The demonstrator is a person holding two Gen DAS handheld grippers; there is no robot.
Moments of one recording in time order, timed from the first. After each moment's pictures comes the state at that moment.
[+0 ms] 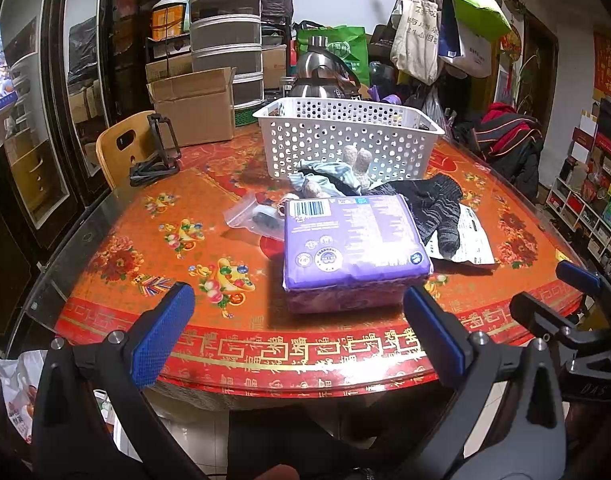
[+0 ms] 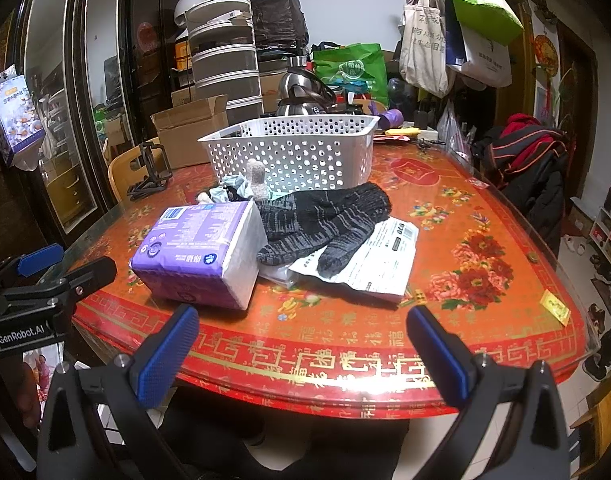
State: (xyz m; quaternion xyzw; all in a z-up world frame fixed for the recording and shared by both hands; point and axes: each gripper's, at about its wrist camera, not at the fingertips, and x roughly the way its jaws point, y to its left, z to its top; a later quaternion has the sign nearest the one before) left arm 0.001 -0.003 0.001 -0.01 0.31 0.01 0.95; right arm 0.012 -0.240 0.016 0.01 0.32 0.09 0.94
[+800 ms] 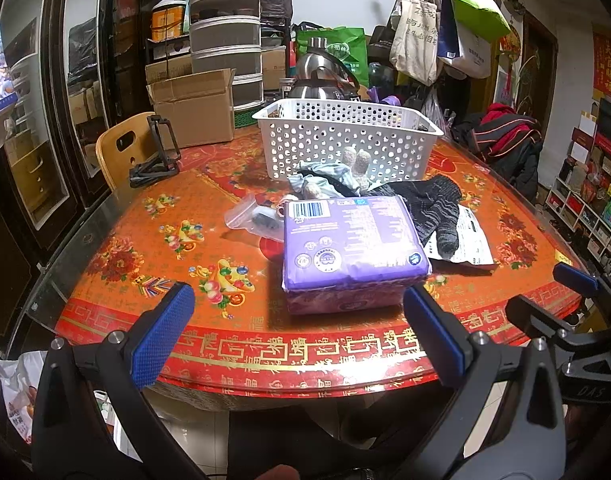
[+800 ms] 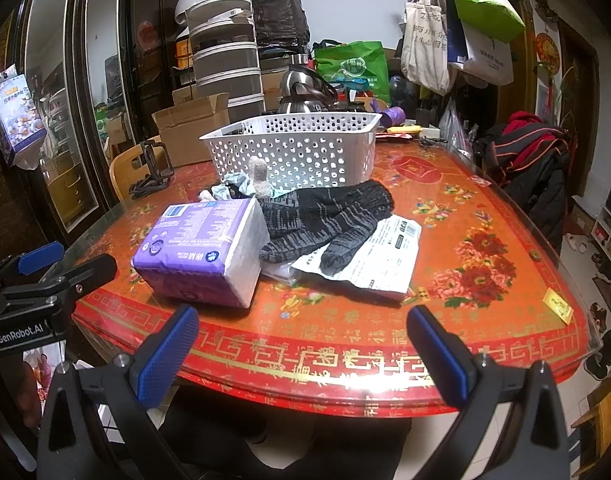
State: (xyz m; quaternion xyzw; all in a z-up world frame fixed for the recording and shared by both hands) left arm 0.000 -0.002 0.004 -0.01 0.31 0.01 0.95; right arm 0.011 -0.237 0.013 0.01 0.32 0.10 0.94
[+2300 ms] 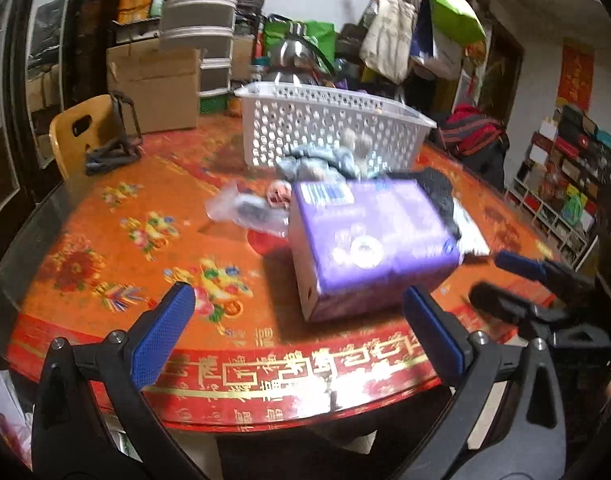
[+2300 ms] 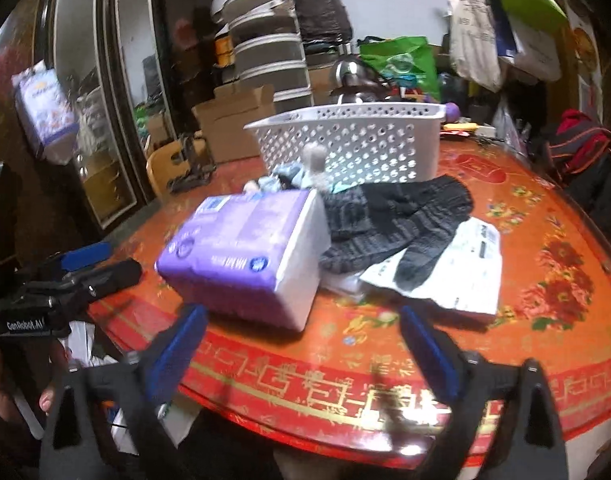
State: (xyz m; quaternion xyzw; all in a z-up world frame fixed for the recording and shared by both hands) left arm 0.038 0.051 -0.044 -0.03 0.31 -0.09 0.95; right arm 0.048 -0.202 -0.019 0.02 0.32 0.19 0.93
